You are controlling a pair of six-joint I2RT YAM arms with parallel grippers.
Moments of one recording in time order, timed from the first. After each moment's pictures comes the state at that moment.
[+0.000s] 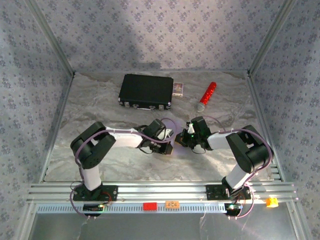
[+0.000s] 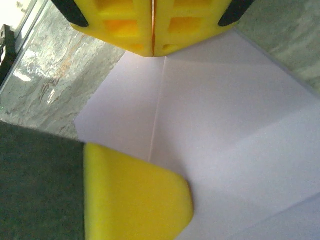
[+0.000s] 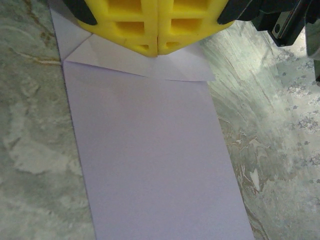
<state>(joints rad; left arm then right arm) -0.89 1.81 0.90 -0.11 0.47 -0.60 0.46 1.63 0.52 0.26 -0.54 0.95</state>
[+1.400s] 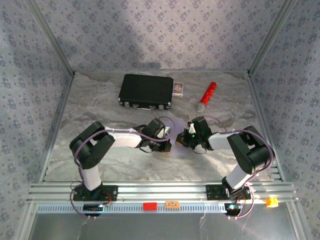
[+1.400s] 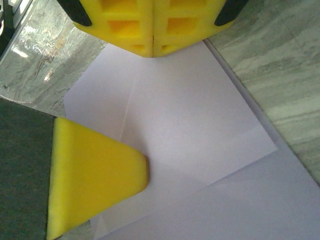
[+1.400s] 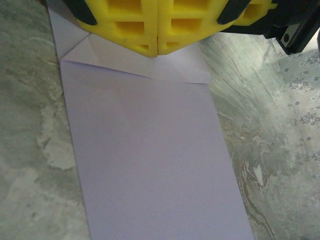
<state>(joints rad) -0.88 1.81 0.88 -0.05 0.41 -0.67 0.46 1.61 0.52 0.23 -0.53 0.95</state>
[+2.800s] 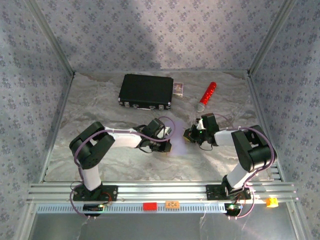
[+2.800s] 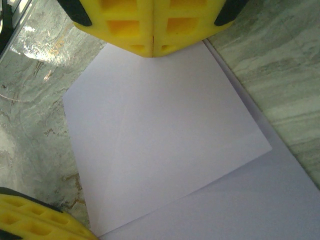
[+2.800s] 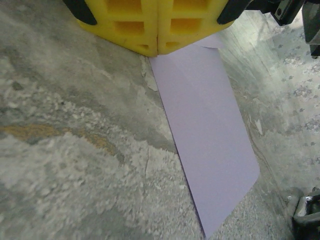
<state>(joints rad) -0.88 1.81 0.89 -0.06 0.41 -0.66 0.29 1.61 0.54 0.18 -0.57 0.87</state>
